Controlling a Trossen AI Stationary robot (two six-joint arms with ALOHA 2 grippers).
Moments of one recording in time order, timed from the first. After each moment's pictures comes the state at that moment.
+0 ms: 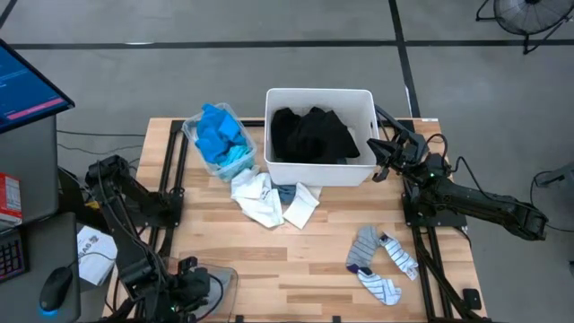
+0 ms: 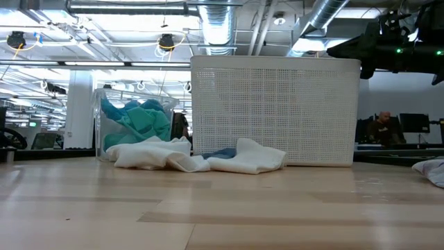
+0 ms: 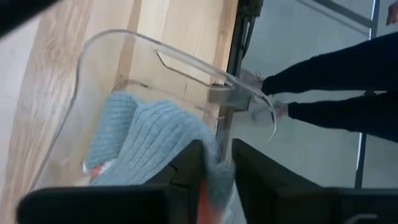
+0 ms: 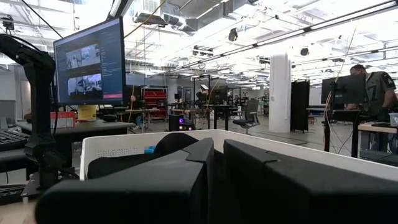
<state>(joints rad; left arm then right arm) -1.07 1.54 1.28 -0.85 -0.34 -1.26 -0.53 0.48 0.02 0.76 0.00 0.00</state>
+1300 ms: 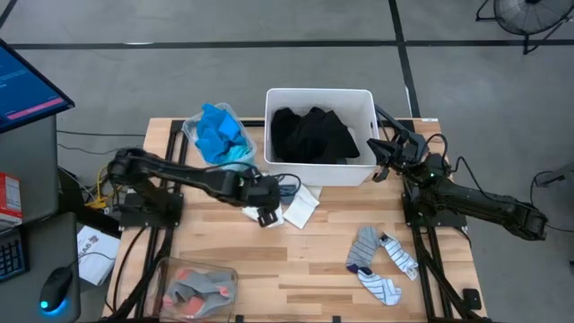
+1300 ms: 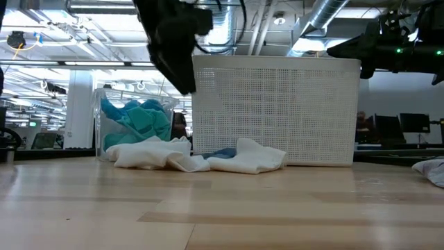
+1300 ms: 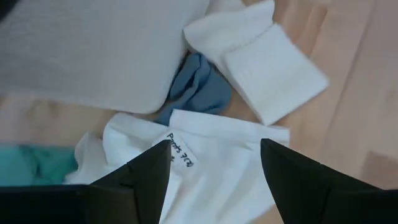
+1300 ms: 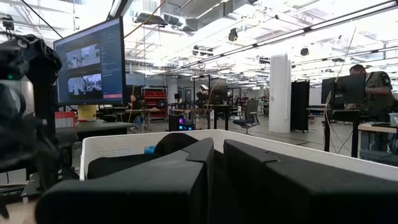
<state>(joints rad) -0.14 1.66 1.28 -0.78 -0.40 -0.41 -0.53 0.48 0.02 0.76 0.00 0.00</state>
